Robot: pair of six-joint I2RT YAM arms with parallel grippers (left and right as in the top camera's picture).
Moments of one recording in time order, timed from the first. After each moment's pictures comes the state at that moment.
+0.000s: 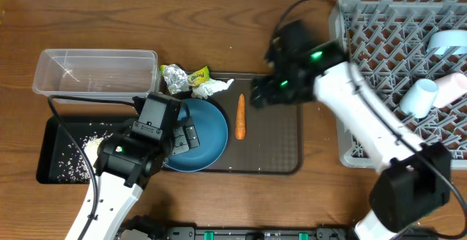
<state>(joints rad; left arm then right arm) -0.35 1.05 0.96 -1.07 -0.14 -0.62 0.51 1.80 1.54 -1.06 -0.25 0.32</state>
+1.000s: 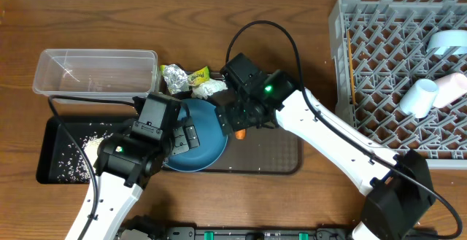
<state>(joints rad) -0.35 1.05 0.96 -1.07 -0.14 -0.62 0.77 1.80 1.53 -1.00 -0.07 0.42</state>
